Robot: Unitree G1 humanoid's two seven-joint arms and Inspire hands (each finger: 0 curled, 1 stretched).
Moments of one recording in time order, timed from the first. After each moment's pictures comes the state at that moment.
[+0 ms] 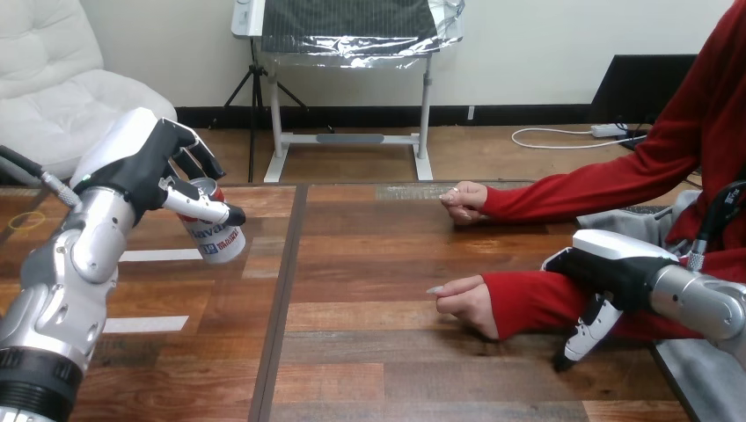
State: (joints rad) left arm -0.57 0.57 -0.15 0.54 0.47 0.05 -0.11; right arm -0.69 -0.64 0.37 1.14 -0.62 -0.51 0.28
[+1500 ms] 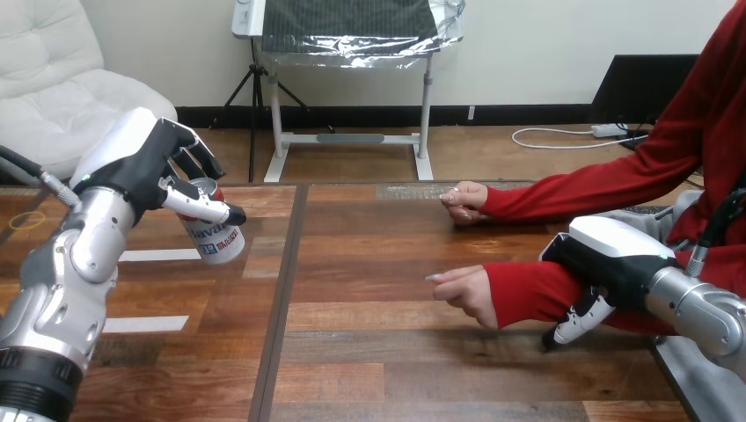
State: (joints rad) left arm -0.57 0.57 -0.15 0.54 0.46 0.05 -0.11; right arm -0.68 -0.63 0.39 1.18 -0.63 -0.61 0.06
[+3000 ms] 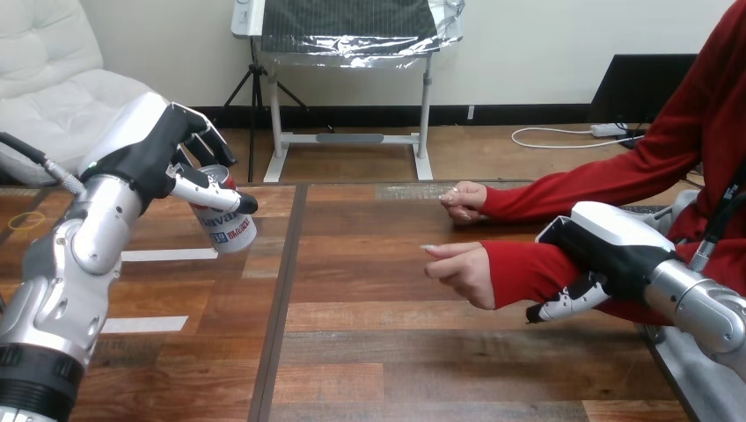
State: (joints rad) left arm -0.57 0.57 -0.15 0.47 0.44 0.05 -0.13; right arm -0.67 -0.63 0.38 1.19 -0.53 -0.67 0.05
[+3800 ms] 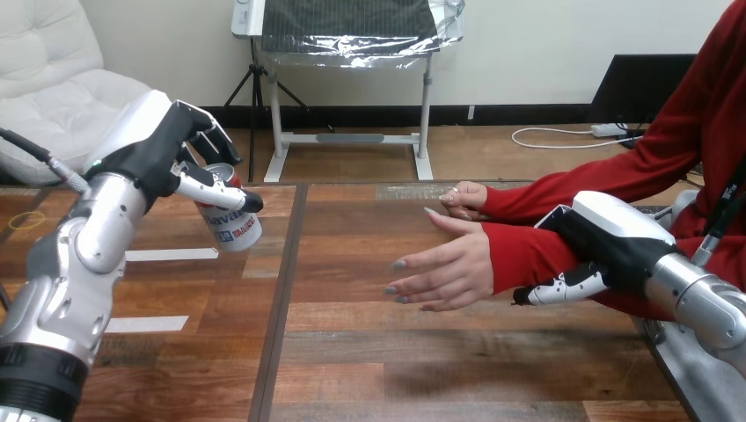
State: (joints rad) left arm -0.57 0.56 -0.15 0.46 0.44 0.06 -0.14; right arm -0.67 -0.62 0.35 1.18 -0.50 -0.69 0.05
